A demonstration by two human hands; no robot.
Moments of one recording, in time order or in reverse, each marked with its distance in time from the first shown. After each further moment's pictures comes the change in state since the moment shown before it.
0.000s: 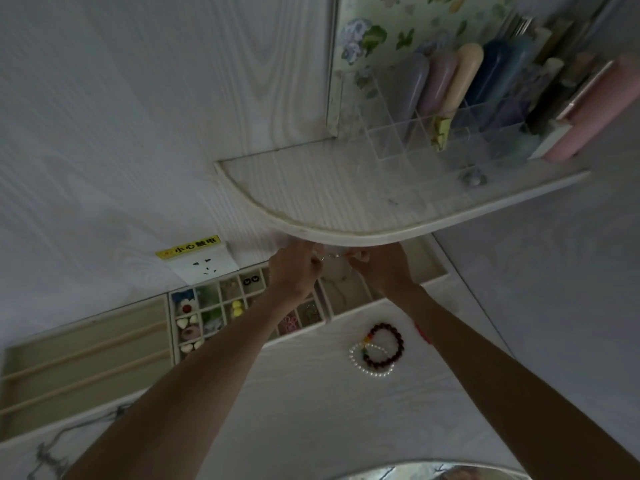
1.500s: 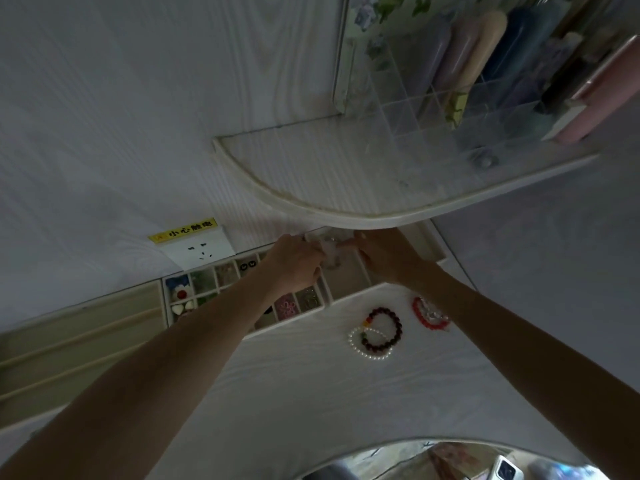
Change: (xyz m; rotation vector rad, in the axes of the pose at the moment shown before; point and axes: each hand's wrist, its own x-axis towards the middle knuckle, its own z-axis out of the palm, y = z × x) left_hand 0.011 -0.011 -0.008 0.680 -0.327 0.586; right_hand 0.003 0.013 -0.012 -0.414 -0.060 -0.641
